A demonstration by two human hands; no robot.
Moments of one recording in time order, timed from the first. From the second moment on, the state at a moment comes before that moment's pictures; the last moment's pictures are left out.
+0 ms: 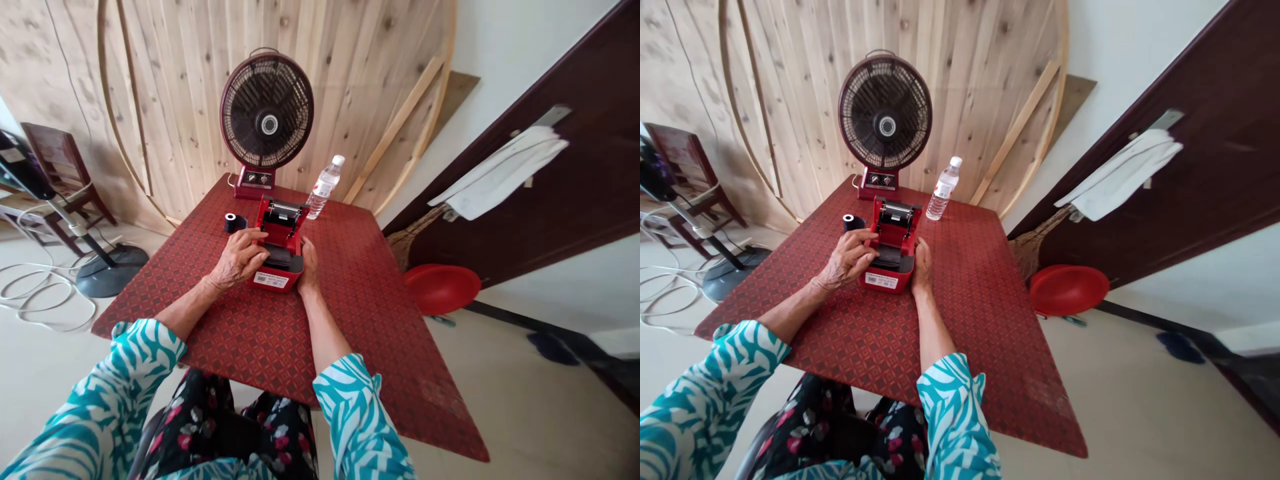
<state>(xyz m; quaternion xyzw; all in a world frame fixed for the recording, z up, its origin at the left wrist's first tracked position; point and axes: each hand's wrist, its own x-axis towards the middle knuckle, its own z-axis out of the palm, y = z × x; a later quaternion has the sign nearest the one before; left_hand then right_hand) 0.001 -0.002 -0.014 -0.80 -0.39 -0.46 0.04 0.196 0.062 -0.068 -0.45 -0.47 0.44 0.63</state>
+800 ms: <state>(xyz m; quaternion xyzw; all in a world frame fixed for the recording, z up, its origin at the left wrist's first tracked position) -0.004 0.002 -0.027 -0.75 -0.44 -0.49 0.03 0.203 0.073 -0.050 -0.43 -0.59 0.30 0.61</state>
